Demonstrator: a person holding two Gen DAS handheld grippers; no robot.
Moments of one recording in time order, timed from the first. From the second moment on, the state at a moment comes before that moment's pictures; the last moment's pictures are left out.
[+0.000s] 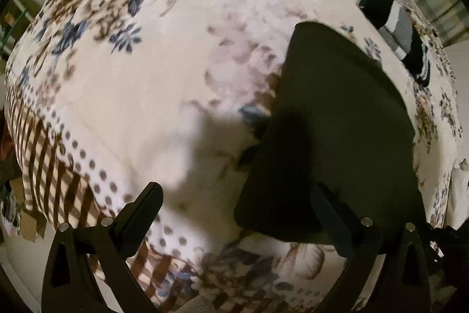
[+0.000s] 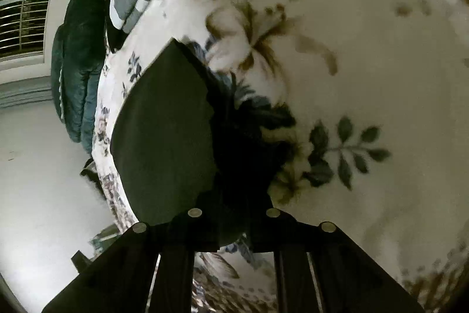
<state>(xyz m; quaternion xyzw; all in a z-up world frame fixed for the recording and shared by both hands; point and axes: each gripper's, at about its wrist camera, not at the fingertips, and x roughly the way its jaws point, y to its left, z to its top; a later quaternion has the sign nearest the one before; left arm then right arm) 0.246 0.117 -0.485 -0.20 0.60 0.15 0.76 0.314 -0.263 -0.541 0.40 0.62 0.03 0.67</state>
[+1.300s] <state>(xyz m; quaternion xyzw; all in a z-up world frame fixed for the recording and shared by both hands) 0.381 0.108 -0.524 -0.24 0.58 -0.13 0.77 0.442 -0.201 -0.618 0.37 0.67 0.31 0.56</state>
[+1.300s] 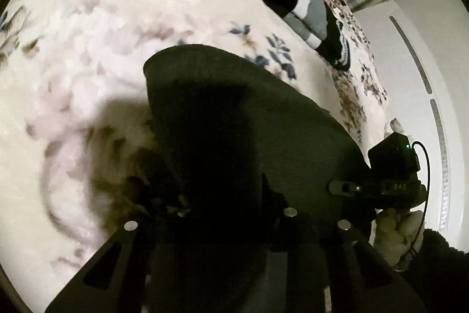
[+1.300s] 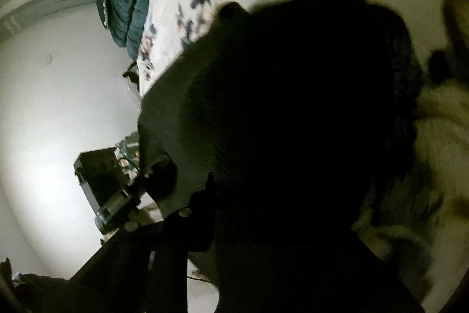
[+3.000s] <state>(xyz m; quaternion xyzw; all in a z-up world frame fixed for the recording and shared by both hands) 0.680 -0.034 -0.386 0.01 0.47 -0.02 0.88 0.646 -0.271 -0.384 0.00 0.53 -0.15 0.84</state>
